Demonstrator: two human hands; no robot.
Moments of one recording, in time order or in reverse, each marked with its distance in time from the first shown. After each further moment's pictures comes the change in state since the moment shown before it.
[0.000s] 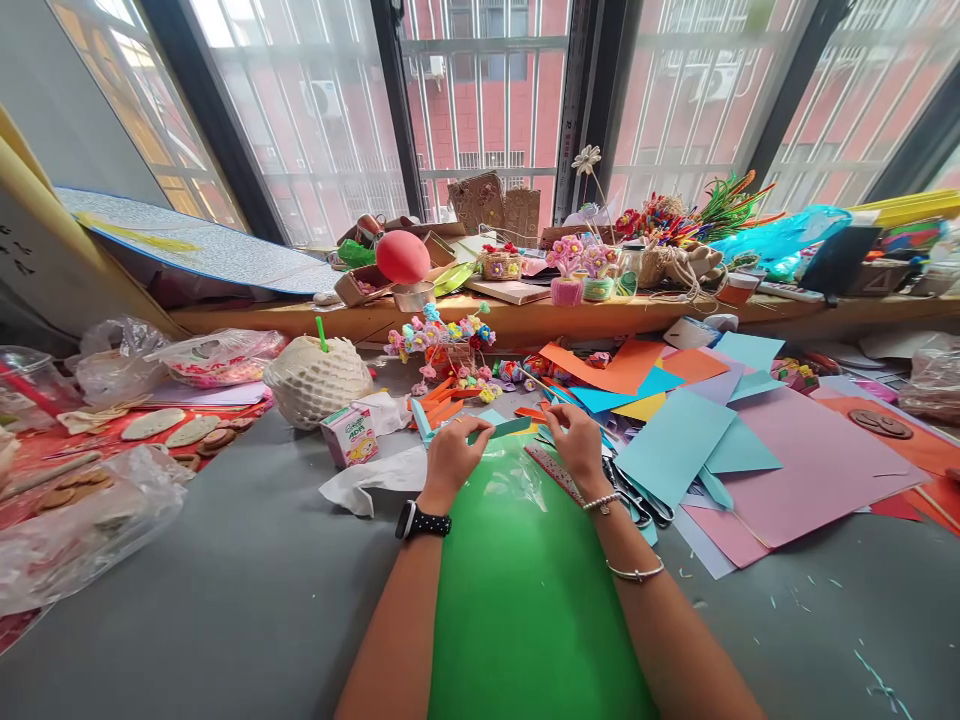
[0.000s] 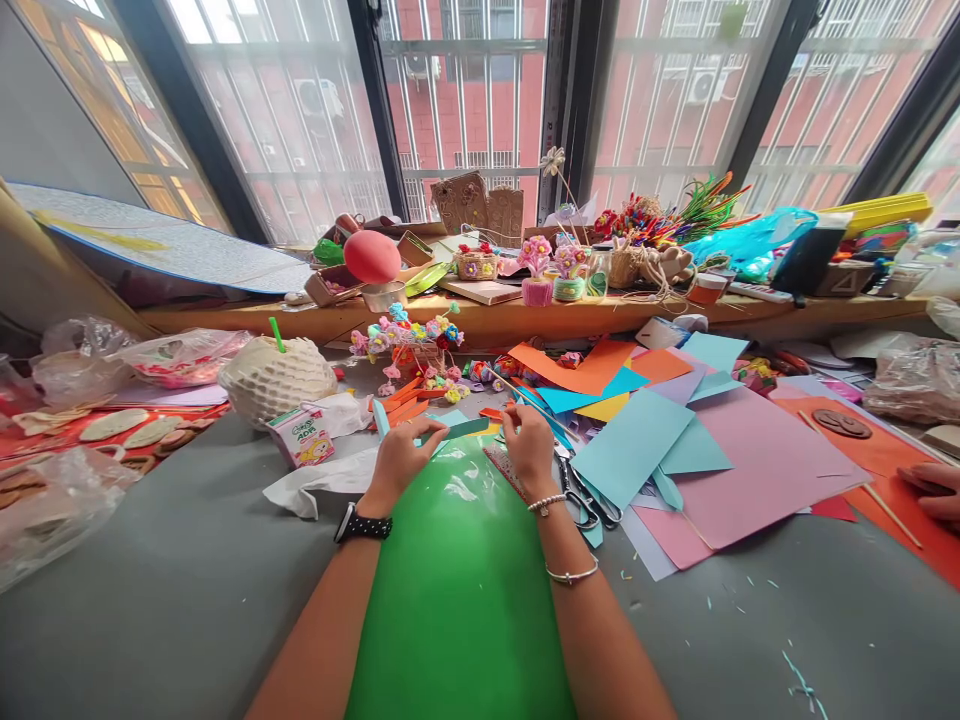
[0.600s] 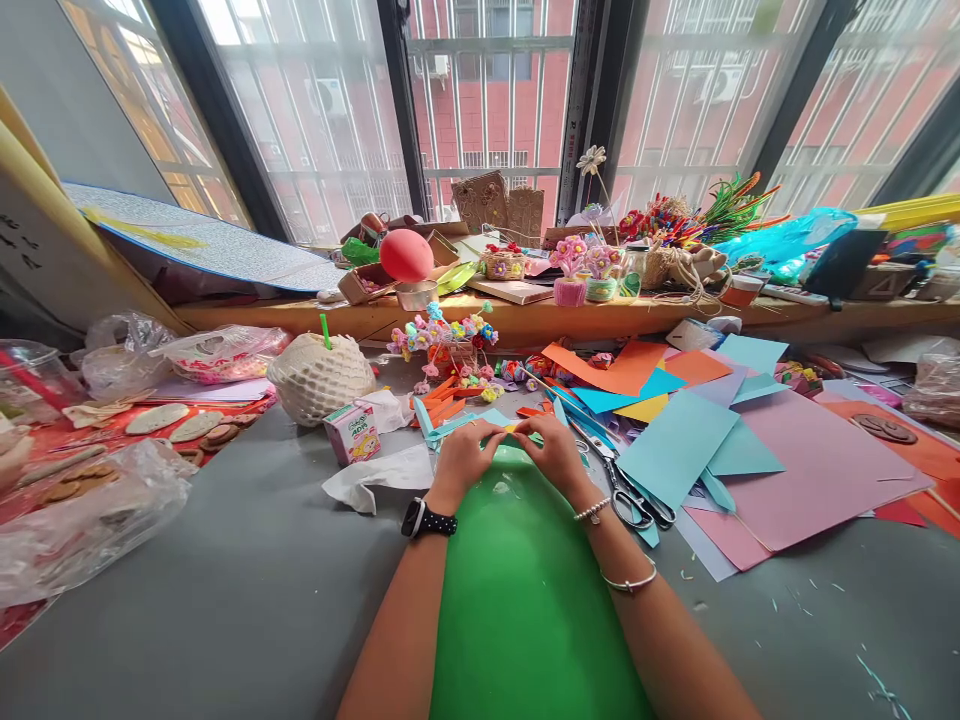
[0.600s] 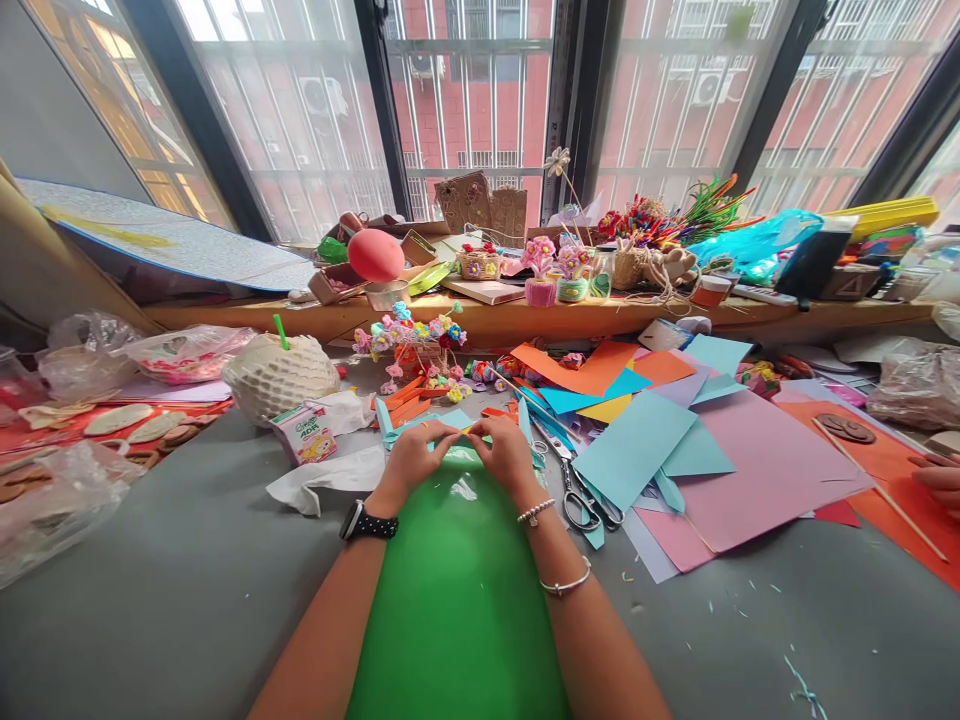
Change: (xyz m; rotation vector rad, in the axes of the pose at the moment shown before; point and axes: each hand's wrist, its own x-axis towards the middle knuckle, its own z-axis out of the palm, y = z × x) left_hand -0.001 0.001 0.005 -0.023 -0.100 0.064; right_hand -0.006 -0.011 0.014 0.053 -0.255 -0.289
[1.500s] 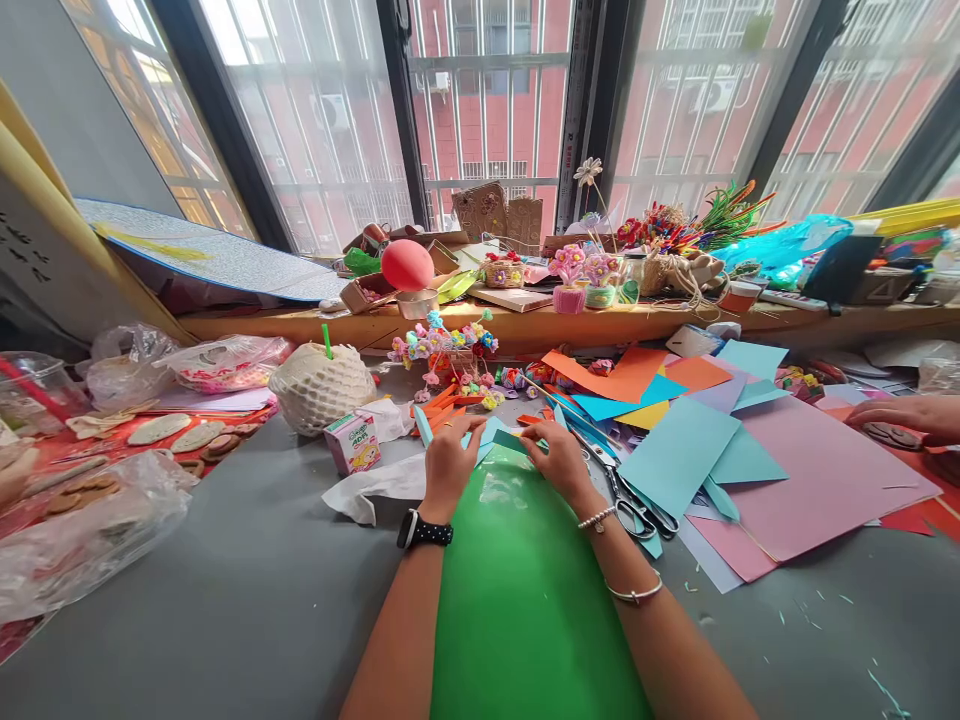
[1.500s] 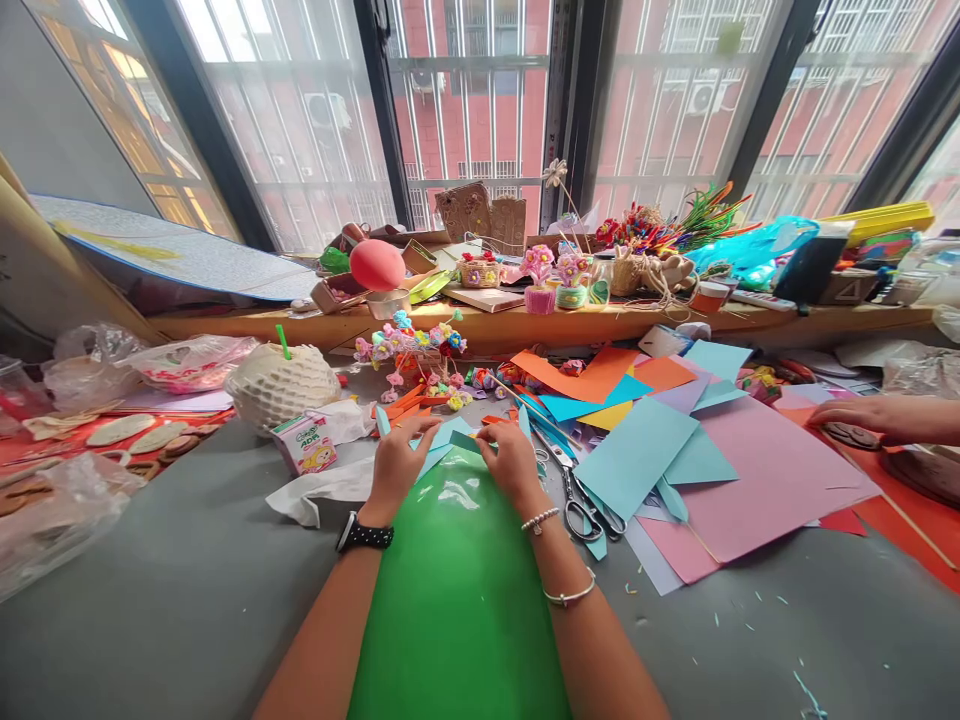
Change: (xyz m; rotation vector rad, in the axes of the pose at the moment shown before) left_hand 0.001 -0.006 -0.005 -0.008 0.265 -0.091; right_hand 0.000 0.001 -0.004 -0.028 -0.001 0.079
